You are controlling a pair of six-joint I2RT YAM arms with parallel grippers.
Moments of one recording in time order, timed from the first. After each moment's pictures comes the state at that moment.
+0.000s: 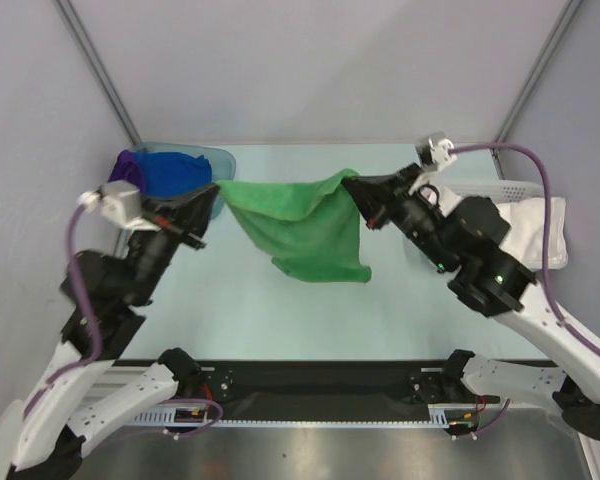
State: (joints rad) left arm -0.68 0.69 1.06 -0.06 -0.14 -0.21; right arm 0.83 1.03 1.28 -0.08 0.11 0.32
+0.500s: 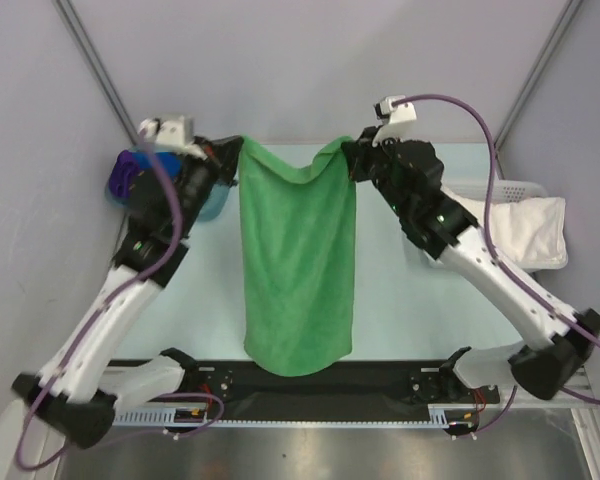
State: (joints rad) left arm -0.52 0.96 1.20 0.02 -0.10 -0.21; right arm 0.75 1.28 1.43 -0.09 0.28 0.19
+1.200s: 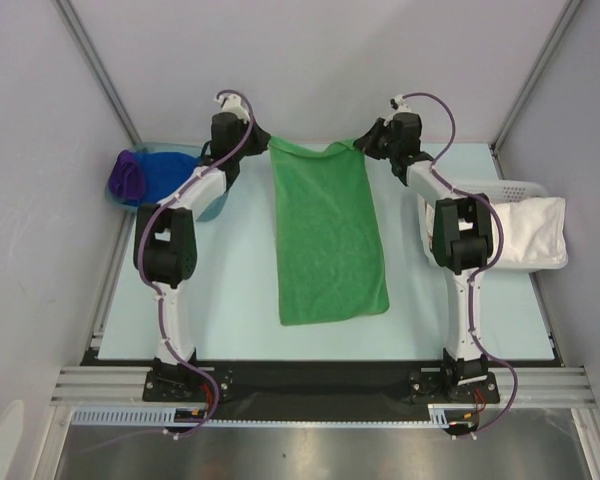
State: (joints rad) left arm -0.22 2.11 1.68 0.18 0.15 -0.40; right arm 0.20 2.30 1.89 0.10 -0.29 0.55
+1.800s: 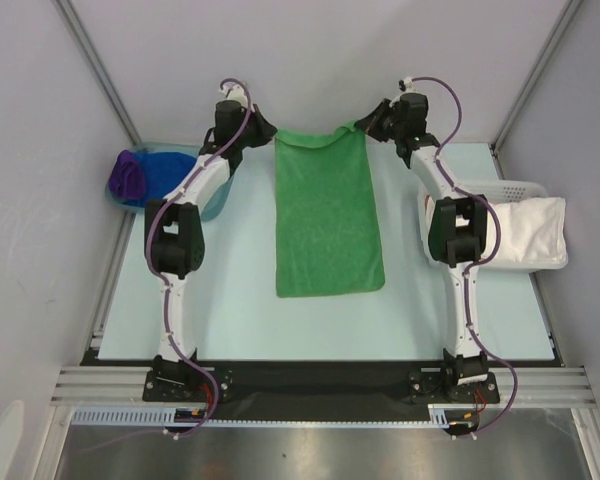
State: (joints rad) left arm -0.21 2.25 1.96 0.02 0.22 -0.46; right arm 0.16 2.45 2.26 -0.07 -0.37 0.66
